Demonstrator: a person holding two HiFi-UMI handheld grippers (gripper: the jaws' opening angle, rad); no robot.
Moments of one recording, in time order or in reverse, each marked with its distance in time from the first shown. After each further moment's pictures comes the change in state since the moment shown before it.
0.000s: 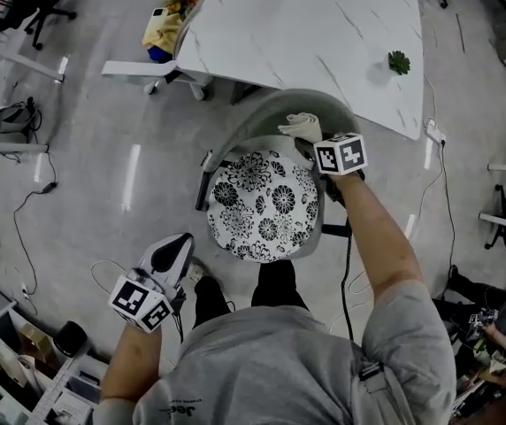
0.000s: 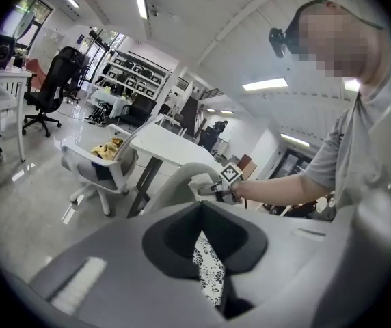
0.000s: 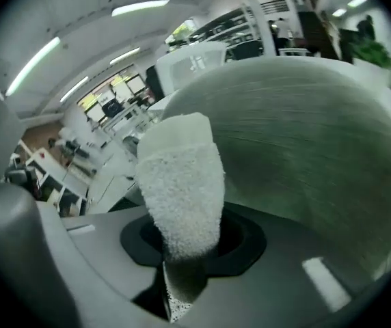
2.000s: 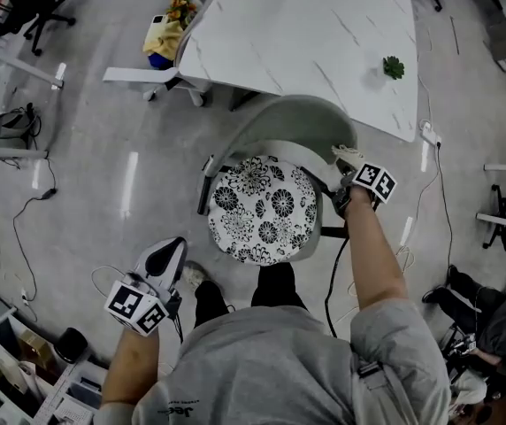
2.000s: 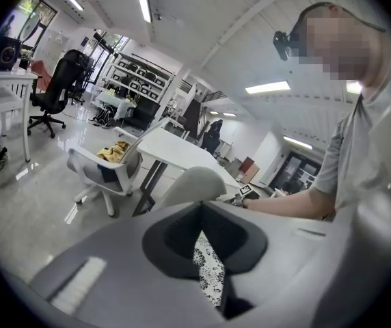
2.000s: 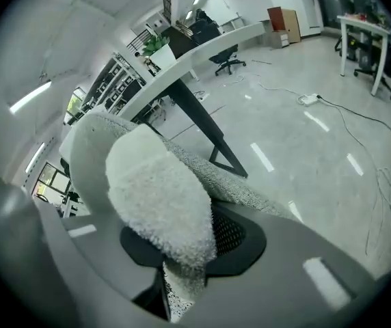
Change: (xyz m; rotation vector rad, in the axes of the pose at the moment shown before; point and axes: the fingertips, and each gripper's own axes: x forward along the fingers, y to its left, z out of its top) left arm -0.020 0.013 0.007 -0.013 -0.019 0.017; right arm -0.069 -0.127 -0.108 0.861 -0.281 -0.310
